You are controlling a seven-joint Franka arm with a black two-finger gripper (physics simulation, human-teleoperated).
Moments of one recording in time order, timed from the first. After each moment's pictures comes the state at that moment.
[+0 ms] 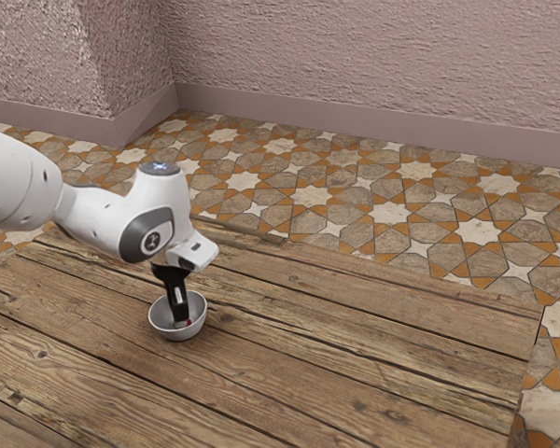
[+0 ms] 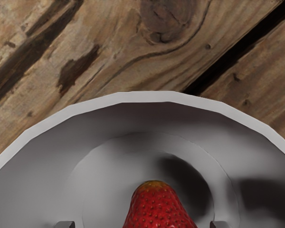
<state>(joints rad) -0.02 0.28 0.06 -2.15 0.10 2.36 0.69</state>
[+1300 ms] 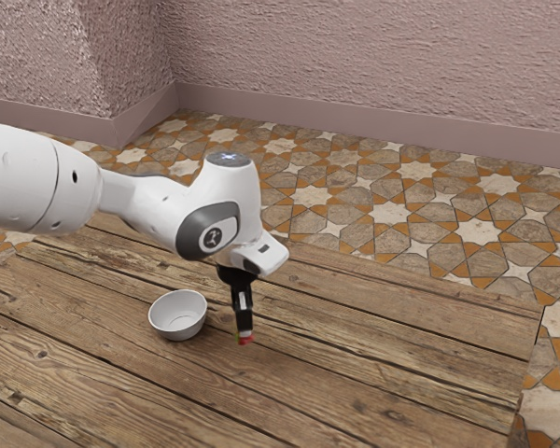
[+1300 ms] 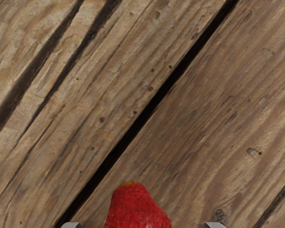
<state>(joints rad) -0.27 0.26 0.04 -2.05 0.01 2.23 0.69</state>
